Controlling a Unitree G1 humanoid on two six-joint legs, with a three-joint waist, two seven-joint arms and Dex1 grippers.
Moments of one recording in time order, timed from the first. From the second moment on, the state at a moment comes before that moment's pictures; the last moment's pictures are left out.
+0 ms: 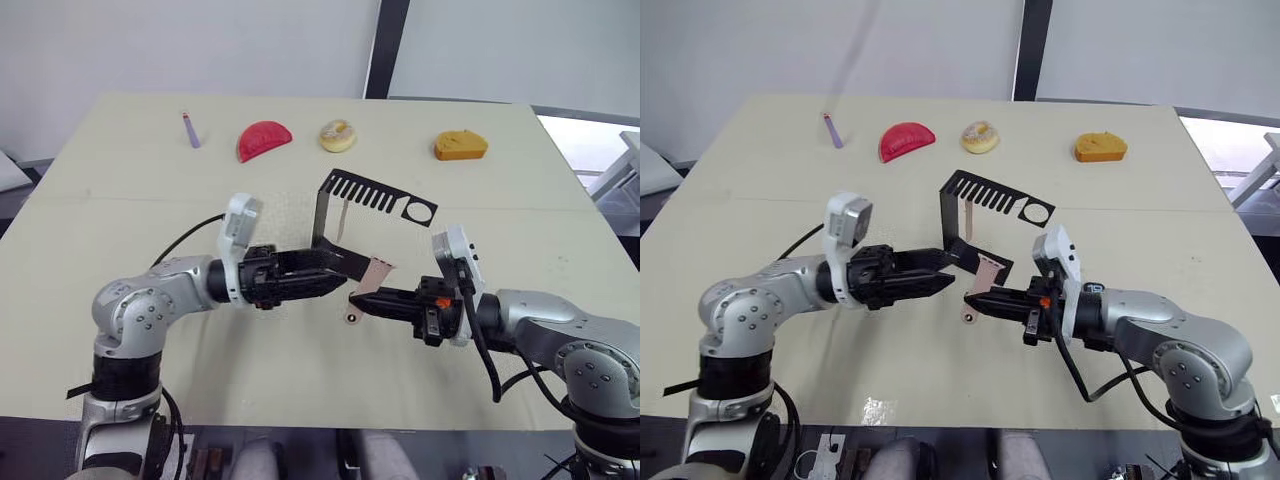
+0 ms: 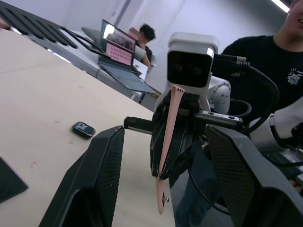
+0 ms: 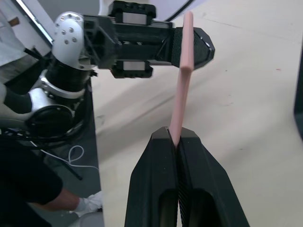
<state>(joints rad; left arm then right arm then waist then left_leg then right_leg) -0.54 0.43 0.08 -0.29 -0.97 1.08 -0.87 -0.34 -0.63 -0.08 -0.61 1.08 1.03 0.66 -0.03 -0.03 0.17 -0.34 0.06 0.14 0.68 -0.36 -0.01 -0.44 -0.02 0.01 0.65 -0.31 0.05</state>
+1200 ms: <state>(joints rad) -0.54 0.39 0.02 -0.26 -0.97 0.98 -0.86 -0.39 -0.63 -0.05 -0.57 1.13 1.05 0.64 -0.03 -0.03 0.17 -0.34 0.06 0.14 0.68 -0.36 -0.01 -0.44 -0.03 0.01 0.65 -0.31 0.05</state>
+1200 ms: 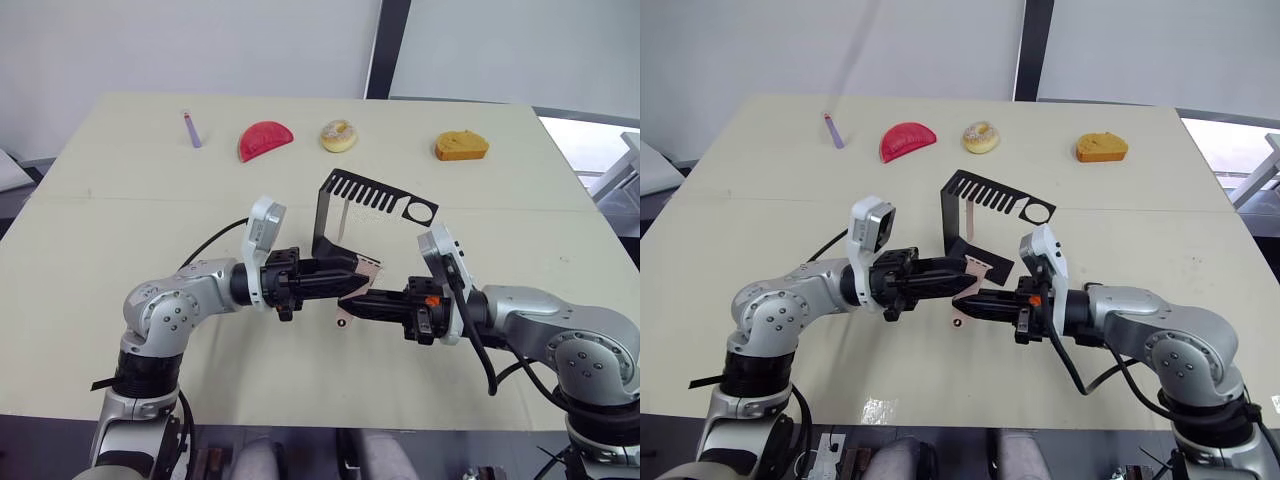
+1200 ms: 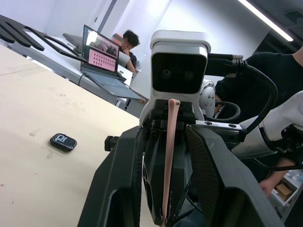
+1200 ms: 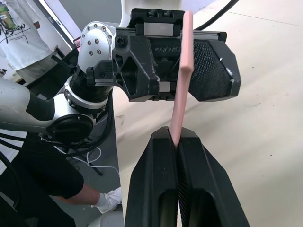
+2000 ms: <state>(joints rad) -0.54 0.38 0.00 -0.26 -0.97 0.97 -0.84 -0.39 -0.63 -0.05 -0.55 1.14 1.05 0.64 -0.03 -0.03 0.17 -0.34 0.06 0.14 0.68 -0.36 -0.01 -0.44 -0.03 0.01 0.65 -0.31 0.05</state>
